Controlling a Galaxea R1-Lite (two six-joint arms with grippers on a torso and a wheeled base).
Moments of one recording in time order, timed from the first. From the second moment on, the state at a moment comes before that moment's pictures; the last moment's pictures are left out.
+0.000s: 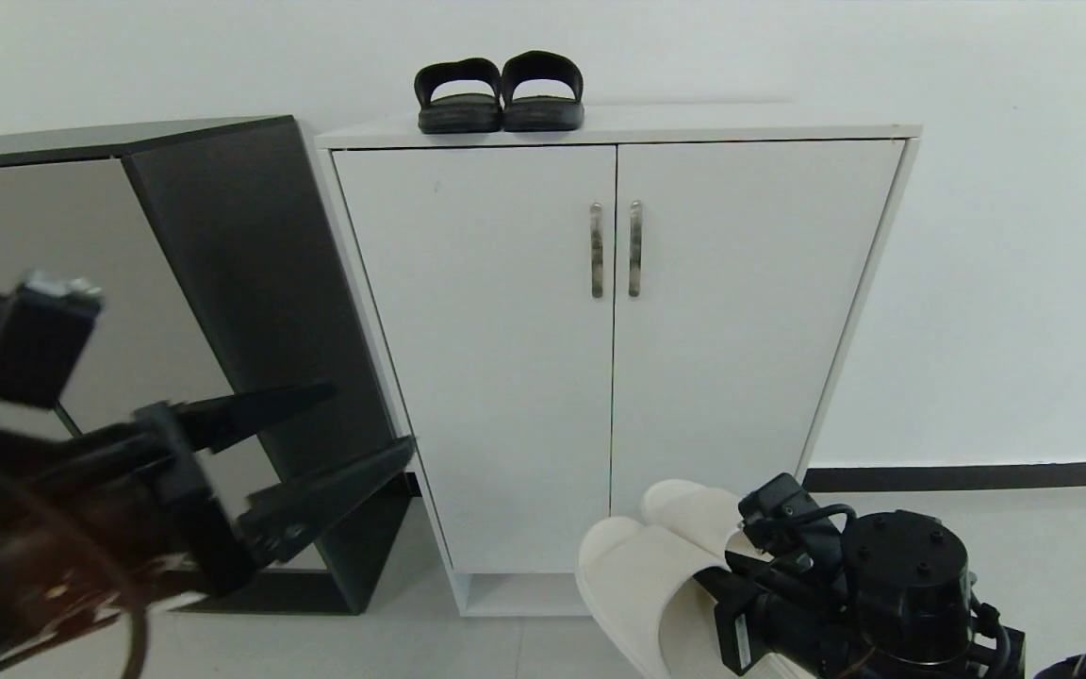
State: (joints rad) left arm -0.40 1.20 -0.48 -0.68 -0.33 -0.06; right arm 0.80 1.90 -0.34 -1.23 -0.16 0.10
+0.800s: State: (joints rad) left arm -0.62 1.87 -1.31 -0.54 -0.48 -0.22; right arm 0.80 1.94 -0.35 -1.26 -0.16 0.10
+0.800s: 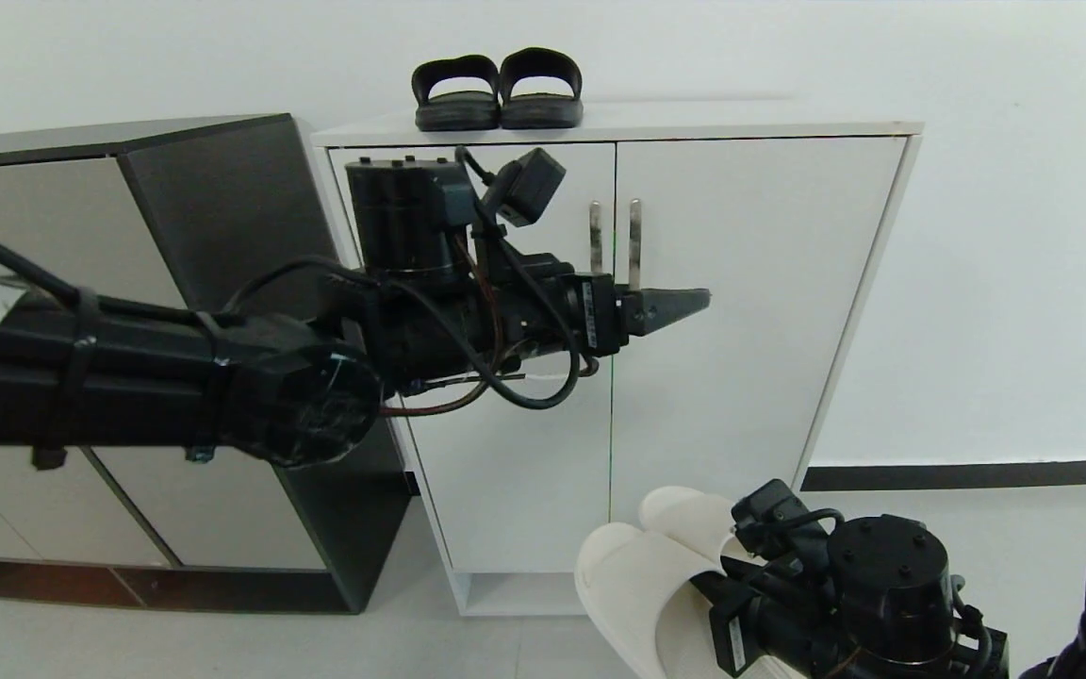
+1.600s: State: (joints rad) left arm -0.55 2.04 -1.63 -0.45 -0.56 -0.31; right arm 0.80 1.96 -0.33 -1.28 -0.16 0.10
